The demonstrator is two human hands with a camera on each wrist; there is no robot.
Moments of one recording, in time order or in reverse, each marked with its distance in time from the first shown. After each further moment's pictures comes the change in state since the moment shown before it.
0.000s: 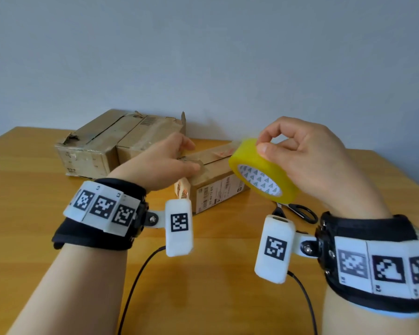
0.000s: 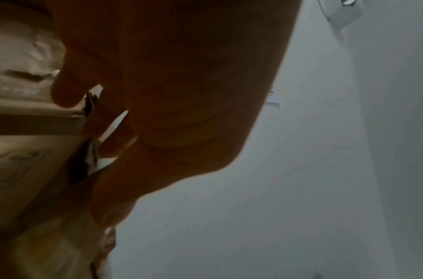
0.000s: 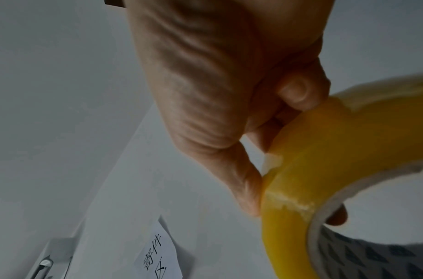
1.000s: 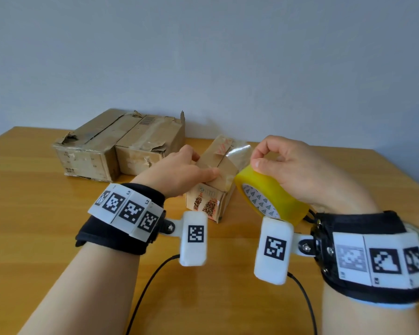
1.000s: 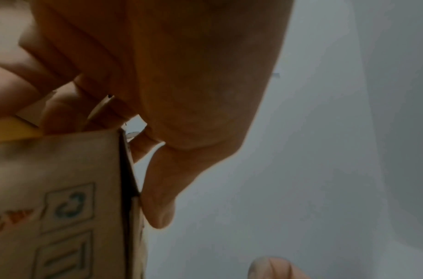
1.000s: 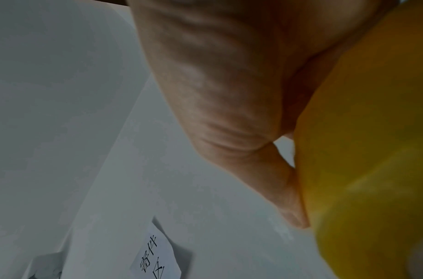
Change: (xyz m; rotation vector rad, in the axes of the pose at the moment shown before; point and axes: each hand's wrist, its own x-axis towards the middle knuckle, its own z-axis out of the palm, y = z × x) left_hand 0.012 0.003 0.027 0.044 -0.110 -0.100; right_hand 0.009 0.018 0.015 0.101 -0.205 0.095
